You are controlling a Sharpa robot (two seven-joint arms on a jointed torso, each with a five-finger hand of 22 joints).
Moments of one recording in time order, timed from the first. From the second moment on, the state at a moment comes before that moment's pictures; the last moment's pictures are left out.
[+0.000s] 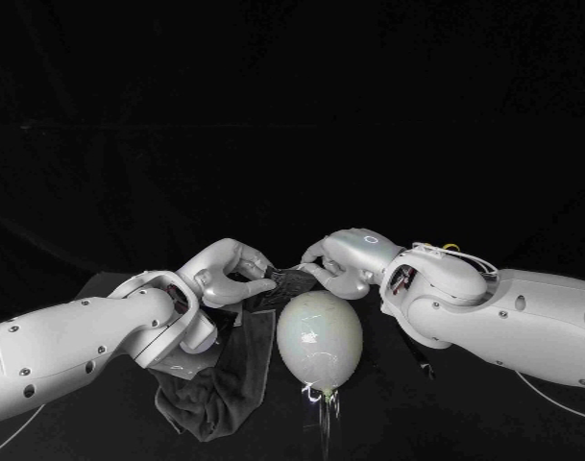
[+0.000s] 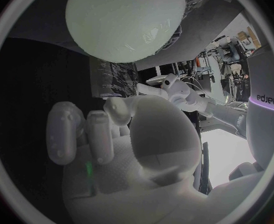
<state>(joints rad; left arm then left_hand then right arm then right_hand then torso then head) 1.27 -0.84 -0.07 1.50 -0.81 -0.34 0.26 1.62 -0.10 0.47 0.16 0.04 1.02 0.15 0.39 0.36 1.22 0.10 0.21 0.09 0.91 0.08 0.51 0.31 0.14 0.68 0.27 0.56 0.28 1.43 -0.71 -0.18 1.58 -1.55 -0.38 -0.13 1.28 -0.01 0.77 0.28 0.05 0.84 0.15 0.24 0.43 1.36 0.07 1.10 1.27 1.47 -0.01 1.54 1.31 0.05 1.46 0.09 1.35 1.31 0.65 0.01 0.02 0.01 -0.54</state>
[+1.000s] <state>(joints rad) 1.27 -0.84 -0.07 1.50 -0.81 -0.34 0.26 1.62 -0.10 0.48 0.16 0.04 1.02 0.15 0.38 0.36 1.22 0.10 0.21 0.09 0.91 0.08 0.51 0.31 0.14 0.67 0.28 0.56 0.28 1.44 -0.73 -0.18 1.59 -1.52 -0.47 -0.11 1.29 -0.15 0.67 0.16 0.05 0.86 0.16 0.20 0.40 1.37 0.07 1.16 1.31 1.47 -0.01 1.56 1.31 0.04 1.47 0.09 1.38 1.31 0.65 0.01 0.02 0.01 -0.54</state>
